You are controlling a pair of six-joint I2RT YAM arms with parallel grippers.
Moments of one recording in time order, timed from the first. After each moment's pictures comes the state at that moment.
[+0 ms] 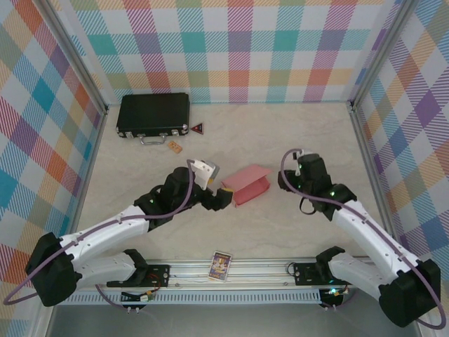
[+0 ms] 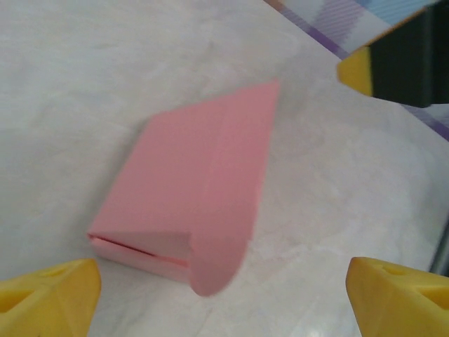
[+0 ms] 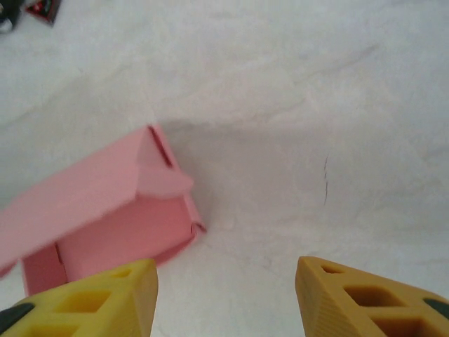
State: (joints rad) left arm -0.80 1.10 0.72 -0.09 0.07 -0.28; right arm 0.44 0.99 0.78 -0.52 0.11 0.34
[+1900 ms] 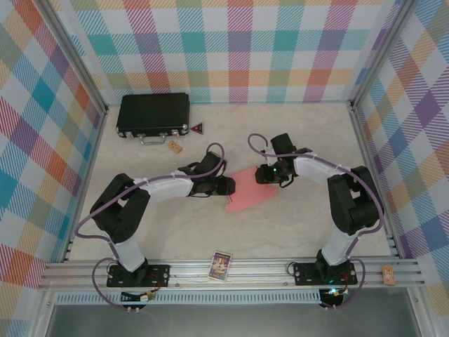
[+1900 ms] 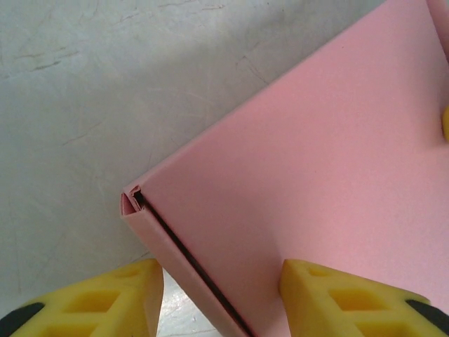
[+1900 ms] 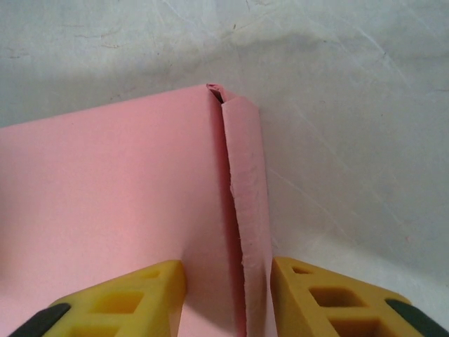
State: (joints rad) left arm -0.69 1.75 1.02 -0.25 0.13 -0.59; right arm 0.40 1.73 1.07 -0.51 -0.29 0.20
